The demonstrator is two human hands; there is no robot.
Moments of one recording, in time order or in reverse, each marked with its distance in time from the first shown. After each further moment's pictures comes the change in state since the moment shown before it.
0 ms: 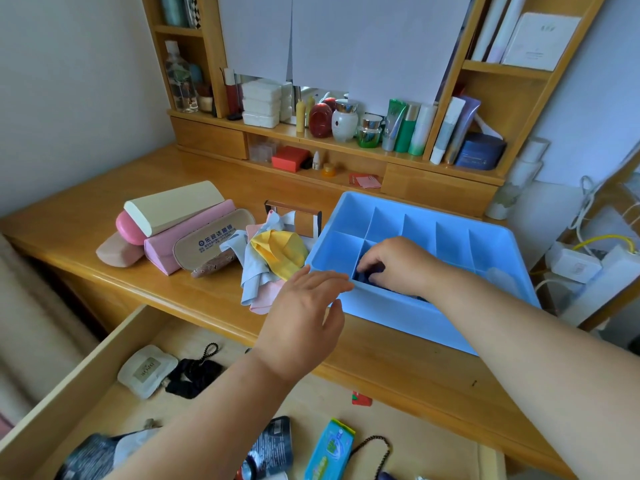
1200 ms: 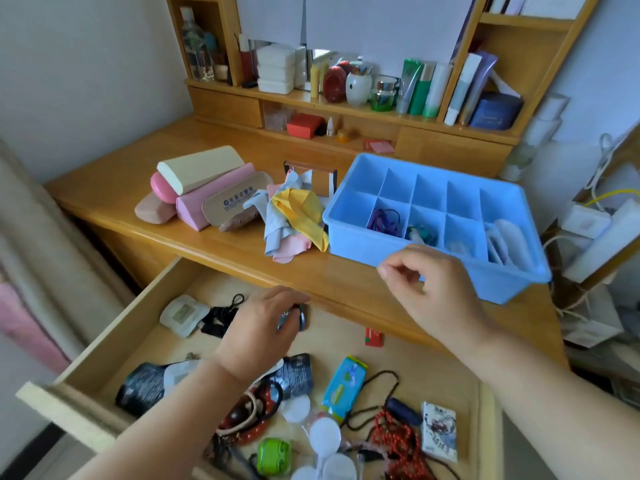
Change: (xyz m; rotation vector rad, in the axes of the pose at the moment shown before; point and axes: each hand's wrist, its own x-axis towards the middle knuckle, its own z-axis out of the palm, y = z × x) left_hand -0.103 -0.026 -0.038 0.006 -0.132 -0.170; right_hand -0.125 -0.044 0.054 0.366 0.574 -0.214
